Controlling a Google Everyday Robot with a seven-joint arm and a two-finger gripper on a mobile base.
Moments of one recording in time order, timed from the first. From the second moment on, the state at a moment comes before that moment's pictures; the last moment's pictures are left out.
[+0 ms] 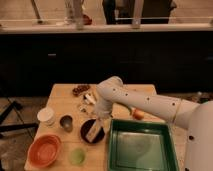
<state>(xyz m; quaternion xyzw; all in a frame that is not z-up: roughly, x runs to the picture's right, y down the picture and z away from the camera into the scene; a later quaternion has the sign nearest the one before) -0.040 0.184 0.780 -0.33 -0.28 -0.31 0.85</state>
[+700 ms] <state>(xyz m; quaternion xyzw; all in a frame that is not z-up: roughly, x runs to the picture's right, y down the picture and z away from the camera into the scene) -0.040 0.183 0.780 -0.33 -0.30 -0.31 0.84</state>
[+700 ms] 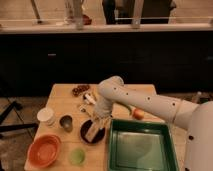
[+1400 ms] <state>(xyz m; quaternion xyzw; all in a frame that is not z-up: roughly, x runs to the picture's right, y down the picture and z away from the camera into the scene) -0.038 0.174 0.772 -0.31 -0.32 -0.32 0.83</state>
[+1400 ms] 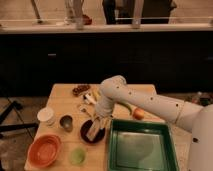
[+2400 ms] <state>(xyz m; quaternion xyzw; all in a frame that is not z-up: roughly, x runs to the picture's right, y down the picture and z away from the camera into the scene) -0.025 0.143 0.751 -0.27 -0.43 -0.28 0.82</state>
